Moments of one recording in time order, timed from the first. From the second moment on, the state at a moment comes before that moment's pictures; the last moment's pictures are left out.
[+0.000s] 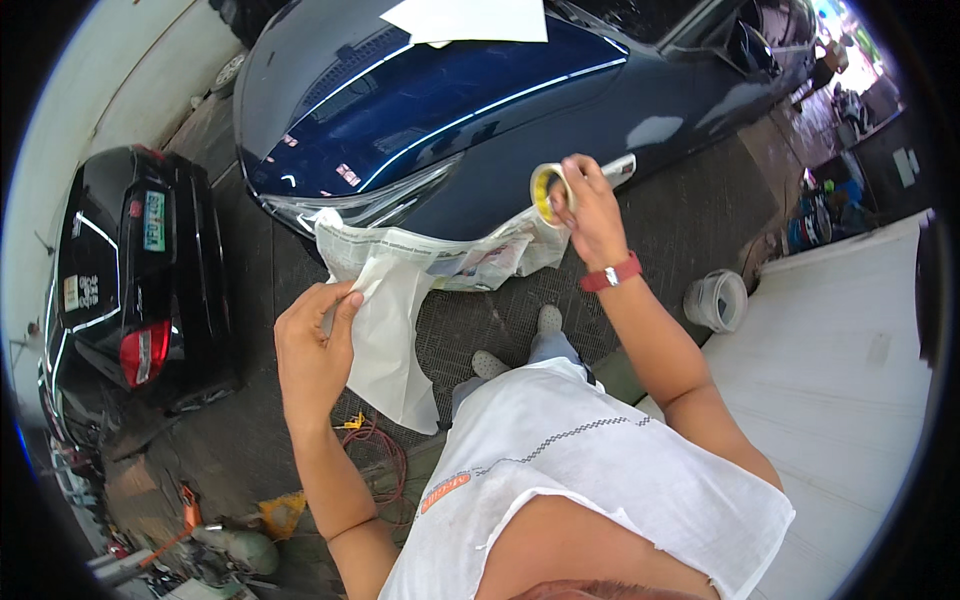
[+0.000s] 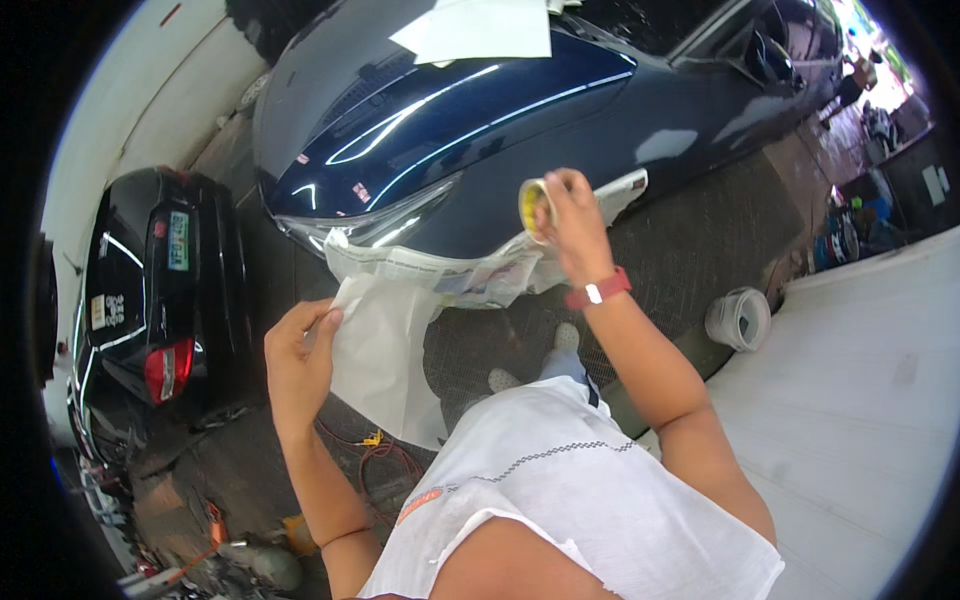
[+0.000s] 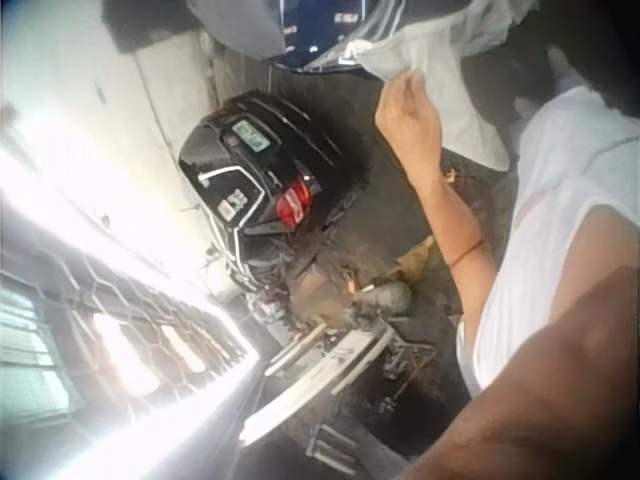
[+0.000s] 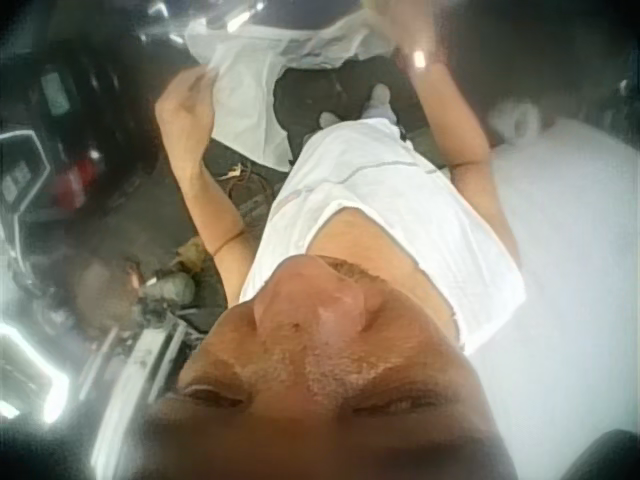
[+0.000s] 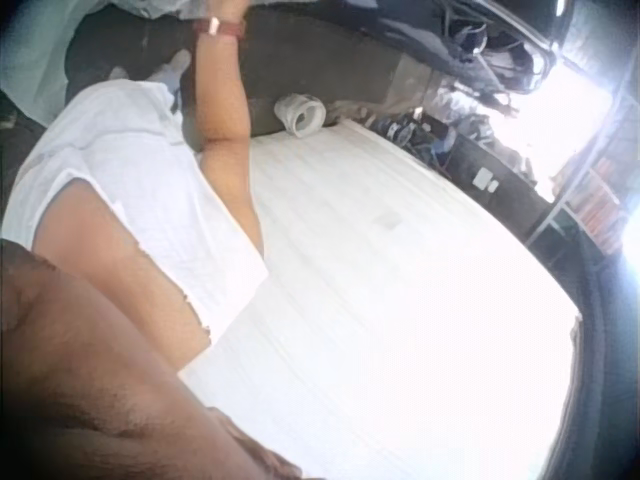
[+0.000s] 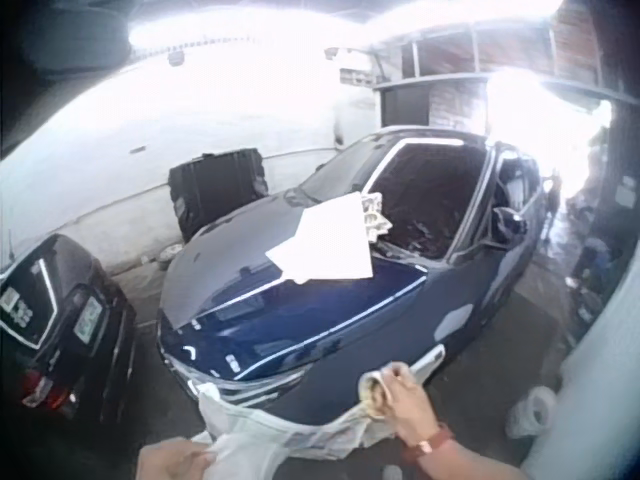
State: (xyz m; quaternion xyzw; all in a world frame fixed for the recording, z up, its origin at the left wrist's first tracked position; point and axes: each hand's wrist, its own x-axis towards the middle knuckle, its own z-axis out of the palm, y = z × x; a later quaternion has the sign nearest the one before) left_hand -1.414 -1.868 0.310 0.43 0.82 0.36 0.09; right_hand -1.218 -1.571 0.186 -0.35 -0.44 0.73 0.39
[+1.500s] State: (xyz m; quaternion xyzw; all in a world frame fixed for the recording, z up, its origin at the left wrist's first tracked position) left_hand -1.913 -1.781 0.156 -0.17 0.49 0.86 0.01; right_hand -1.356 -1.491 0.194 -0.15 -0.41 0.86 0.27
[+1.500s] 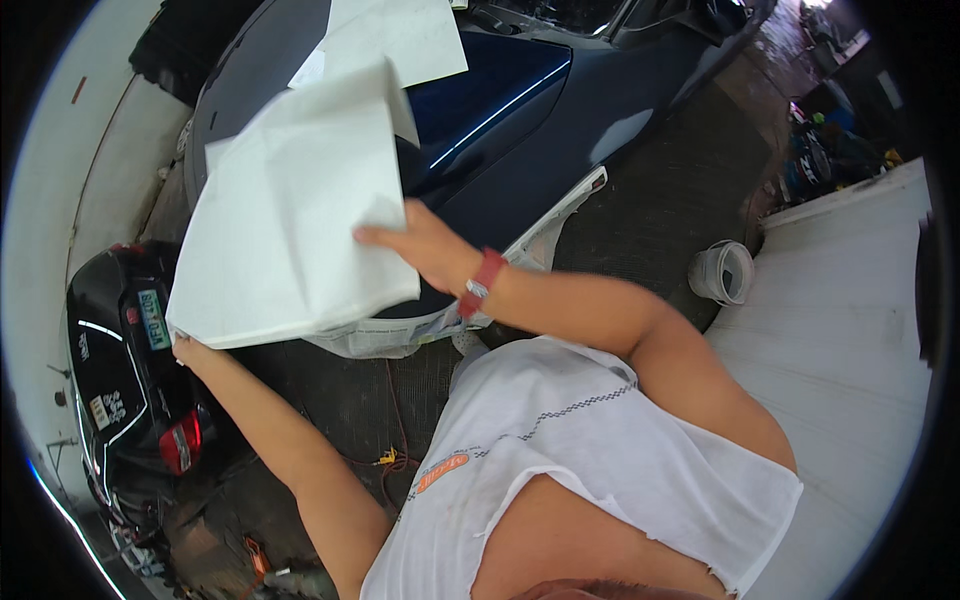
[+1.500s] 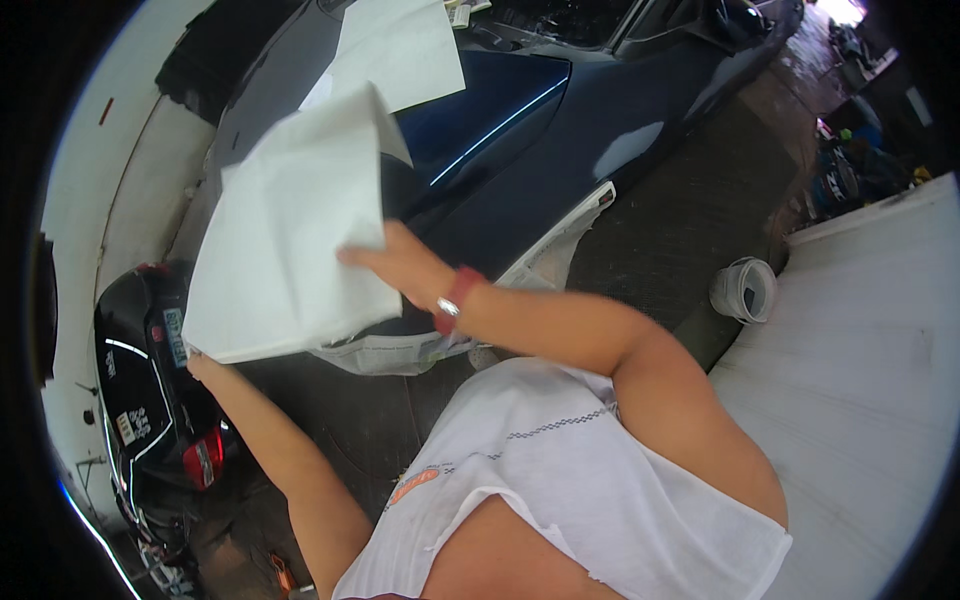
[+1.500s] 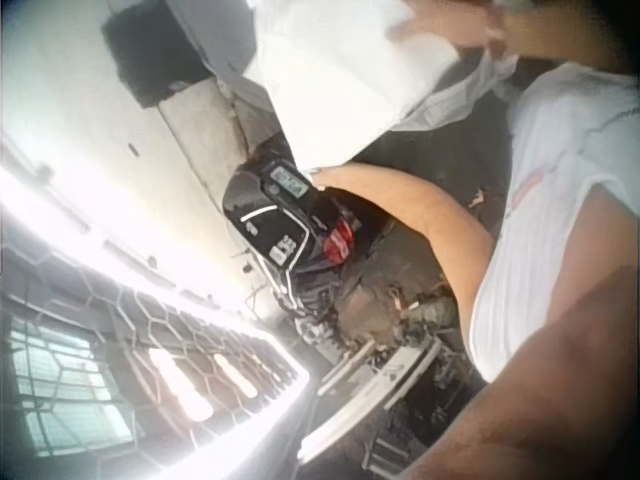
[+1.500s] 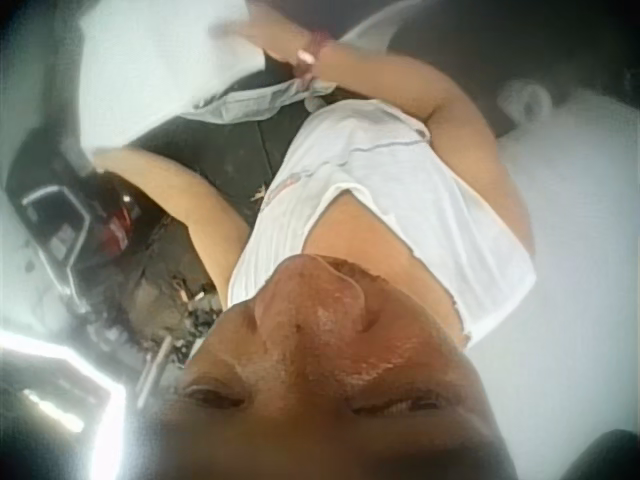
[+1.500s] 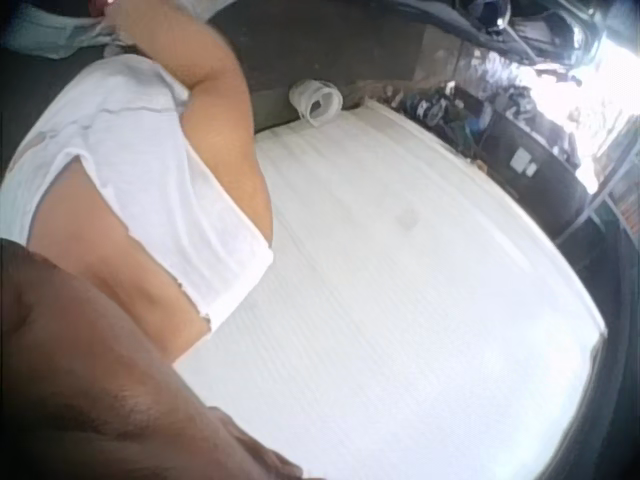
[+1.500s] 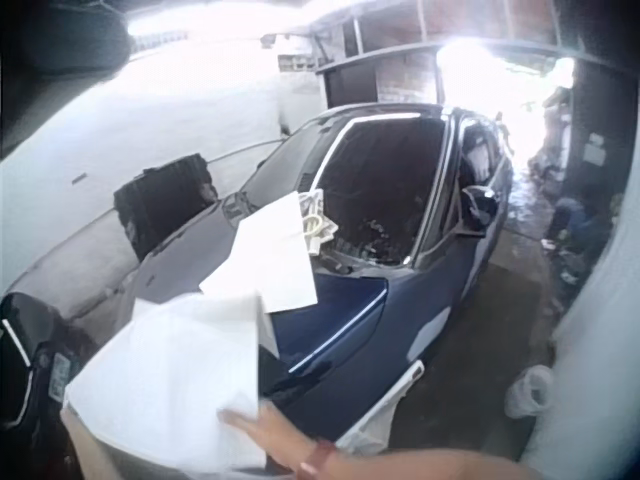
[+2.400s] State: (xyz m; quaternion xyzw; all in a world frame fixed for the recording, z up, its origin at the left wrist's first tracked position) left_hand -1.549 -1.662 0.079 -0.16 0.42 0.86 0.25; right_hand -1.226 -1.251 0.201 -0.47 -0.61 0.56 0.30
